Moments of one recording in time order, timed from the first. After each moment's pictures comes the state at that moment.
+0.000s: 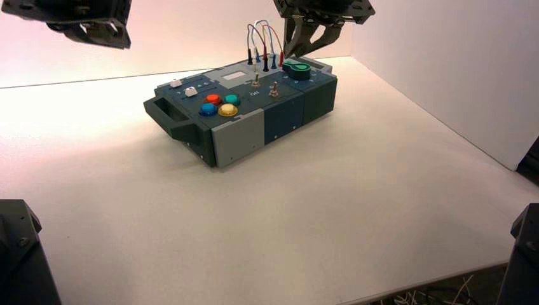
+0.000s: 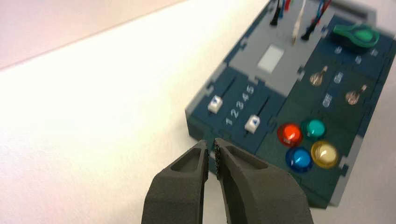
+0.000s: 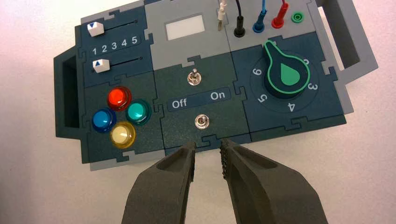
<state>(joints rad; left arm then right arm) -0.20 -0.48 1.11 -0.22 0.15 0.25 0.60 -0.02 0.63 0.21 0.35 -0.05</state>
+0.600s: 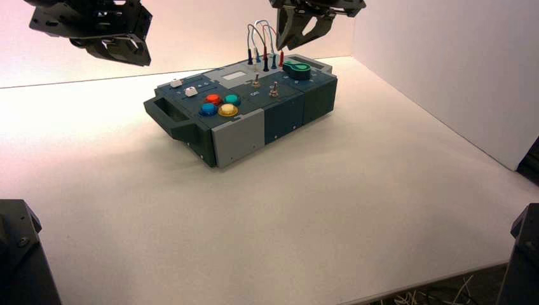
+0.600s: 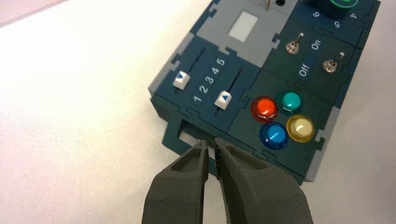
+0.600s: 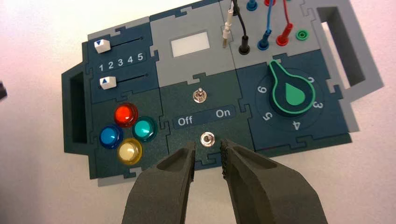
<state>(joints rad) -0.31 -0.42 1.12 -0.23 0.18 0.21 0.60 0.03 0.55 0.22 0.38 -0.05</state>
